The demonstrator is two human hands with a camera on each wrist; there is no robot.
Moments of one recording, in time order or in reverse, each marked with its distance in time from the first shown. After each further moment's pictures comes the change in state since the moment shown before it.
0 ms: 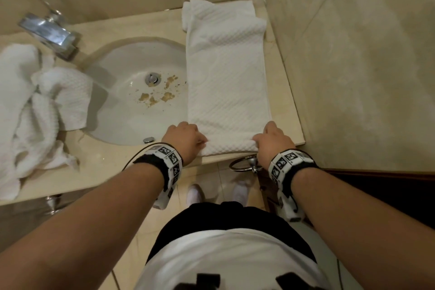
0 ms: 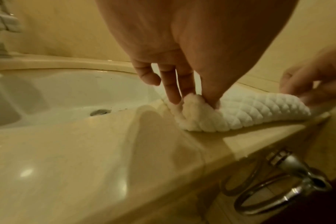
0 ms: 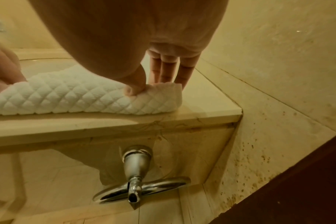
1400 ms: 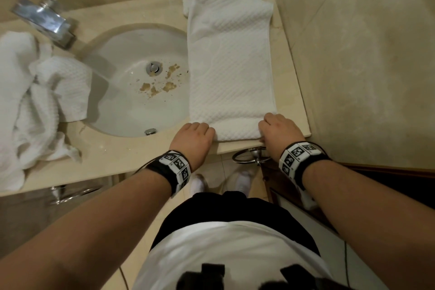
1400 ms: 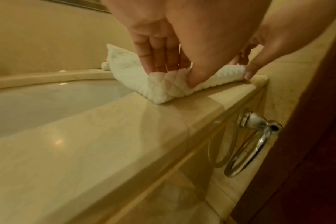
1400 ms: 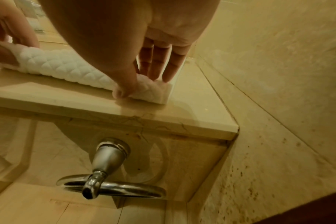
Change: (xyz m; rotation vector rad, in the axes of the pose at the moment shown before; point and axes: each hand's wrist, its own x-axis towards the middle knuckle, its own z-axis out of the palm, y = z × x) left_hand -0.019 0.026 0.013 0.169 0.176 0.137; right_hand 0.012 0.014 0.009 -0.179 0.171 -0.200
